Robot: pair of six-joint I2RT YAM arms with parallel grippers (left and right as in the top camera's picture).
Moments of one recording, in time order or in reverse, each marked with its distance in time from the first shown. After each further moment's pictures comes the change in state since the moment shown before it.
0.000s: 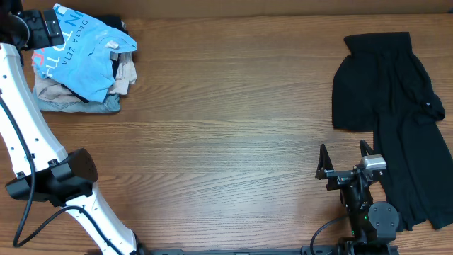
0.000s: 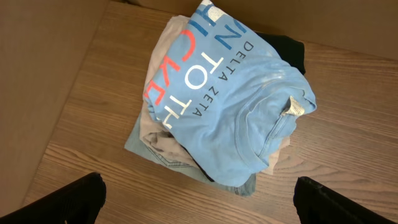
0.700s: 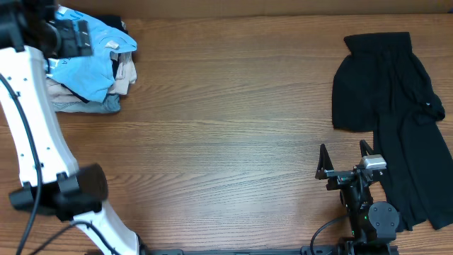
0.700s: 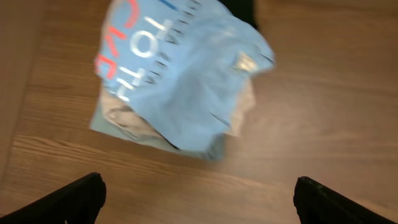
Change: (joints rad) left arm -0.137 -0.179 -0.289 0.004 0.000 0.000; right arm 0.000 0.000 0.000 0.000 0.000 0.000
